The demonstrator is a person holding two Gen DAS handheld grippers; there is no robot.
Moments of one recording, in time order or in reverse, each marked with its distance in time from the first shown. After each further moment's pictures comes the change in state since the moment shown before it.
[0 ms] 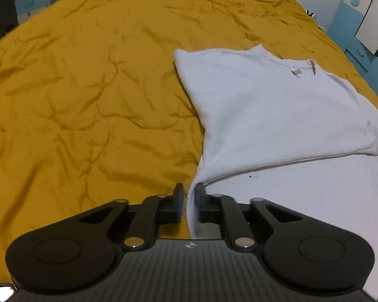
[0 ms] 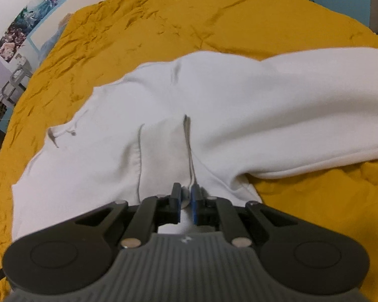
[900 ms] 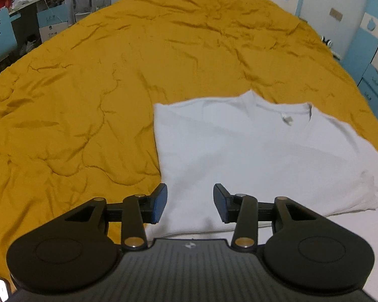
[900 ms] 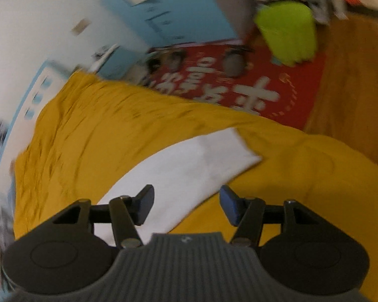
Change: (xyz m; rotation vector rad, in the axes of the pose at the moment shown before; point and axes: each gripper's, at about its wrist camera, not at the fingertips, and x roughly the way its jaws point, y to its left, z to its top) left arm -0.011 -0.071 0.051 -0.091 -0.087 0.093; right arm -0.220 -0.365 0.025 0.649 -0.256 -0.124
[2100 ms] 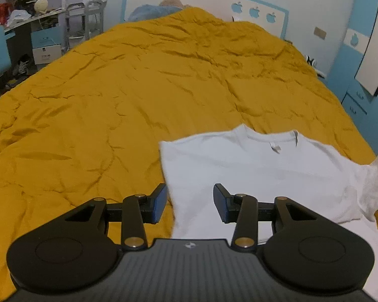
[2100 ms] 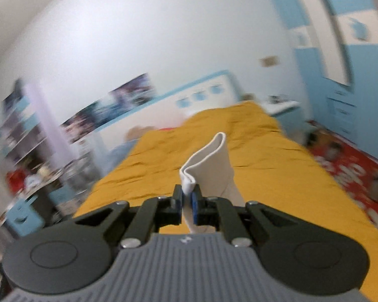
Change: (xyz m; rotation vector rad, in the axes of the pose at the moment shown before) left arm -0.048 0.038 0.021 0.022 -0.127 -0.072; right arm -0.145 0.499 -0.134 -0.765 -0.159 0.529
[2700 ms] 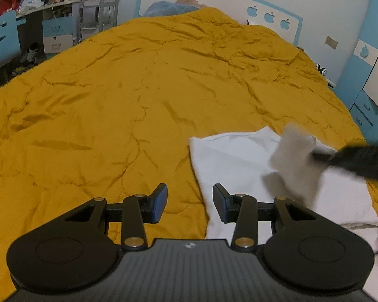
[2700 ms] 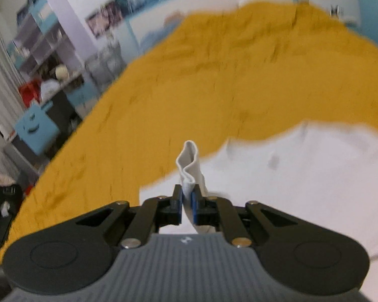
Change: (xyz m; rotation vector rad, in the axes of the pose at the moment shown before) left arm 0.013 0.053 -0.010 -0.059 0.010 0.004; right arm 0.212 0.171 -0.340 -0.006 0.472 0.086
